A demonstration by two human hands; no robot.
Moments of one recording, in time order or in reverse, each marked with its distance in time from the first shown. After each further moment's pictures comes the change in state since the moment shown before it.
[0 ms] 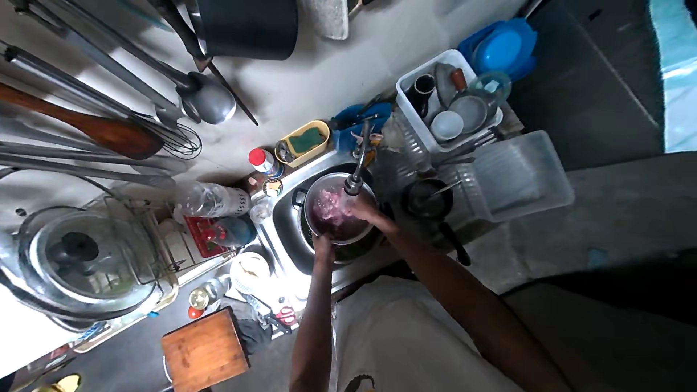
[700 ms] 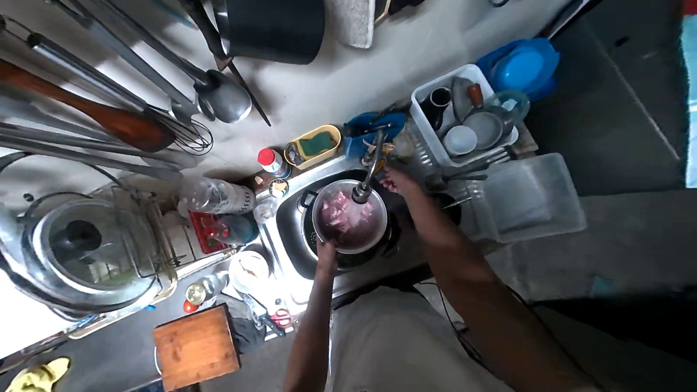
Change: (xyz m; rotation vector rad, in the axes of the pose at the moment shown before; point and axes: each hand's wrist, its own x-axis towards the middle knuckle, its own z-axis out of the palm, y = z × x) left_hand -0.002 -0.004 -0.001 0.020 -0.029 0.017; right_hand 0.074 -0.016 -0.113 0.442 0.151 0.368
